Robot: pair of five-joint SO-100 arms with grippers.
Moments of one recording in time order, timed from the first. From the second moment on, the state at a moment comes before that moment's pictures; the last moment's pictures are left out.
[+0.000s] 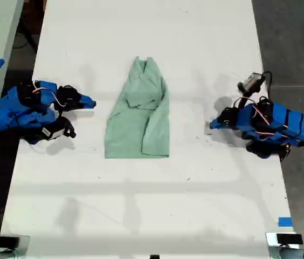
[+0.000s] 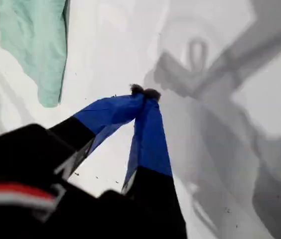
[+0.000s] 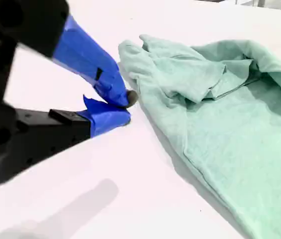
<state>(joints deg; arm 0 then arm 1) -25.7 206.0 177.3 66.9 1.4 18.5 201.3 172.0 82.5 -1.7</state>
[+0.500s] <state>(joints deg) -20.0 206.0 177.6 66.9 -0.1 19.2 201.3 172.0 83.6 -3.8</state>
